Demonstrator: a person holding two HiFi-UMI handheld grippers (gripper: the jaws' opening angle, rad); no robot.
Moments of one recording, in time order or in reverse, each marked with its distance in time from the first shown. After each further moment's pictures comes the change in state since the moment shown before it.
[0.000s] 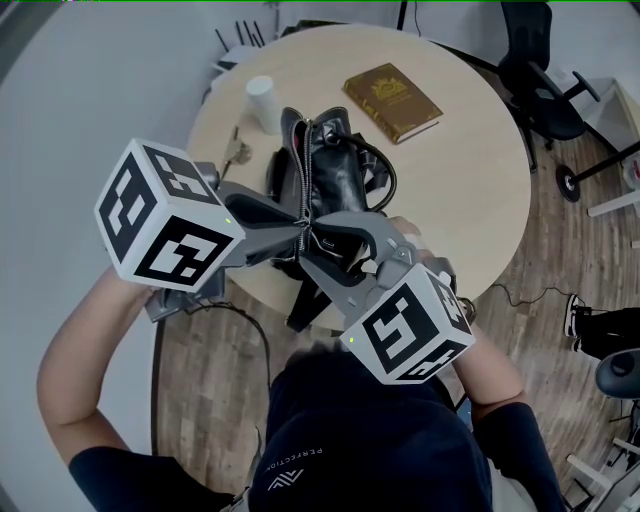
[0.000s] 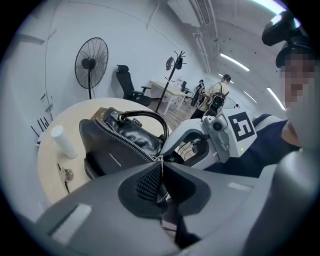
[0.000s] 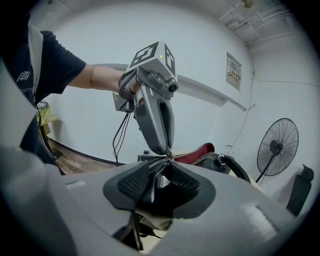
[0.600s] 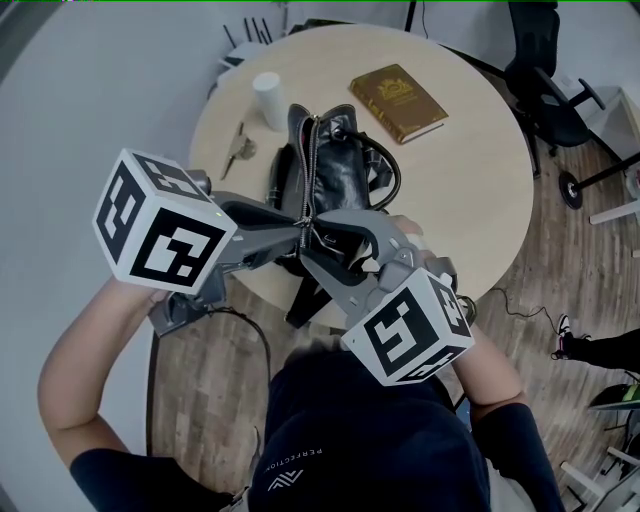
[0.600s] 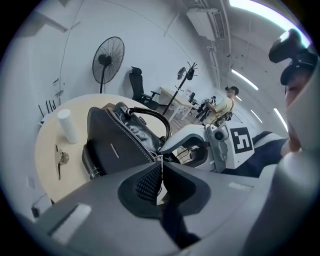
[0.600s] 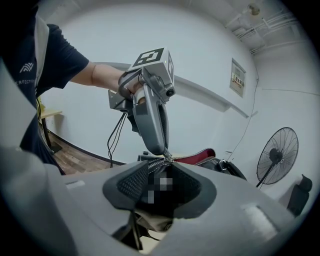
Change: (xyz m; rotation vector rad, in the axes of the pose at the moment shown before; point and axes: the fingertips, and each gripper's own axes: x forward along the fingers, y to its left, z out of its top) left arm -0.003 -0.001 -0.007 -0.173 -0.091 -0.002; right arm 0.001 0.002 0.001 -0.071 -0.024 -0.007
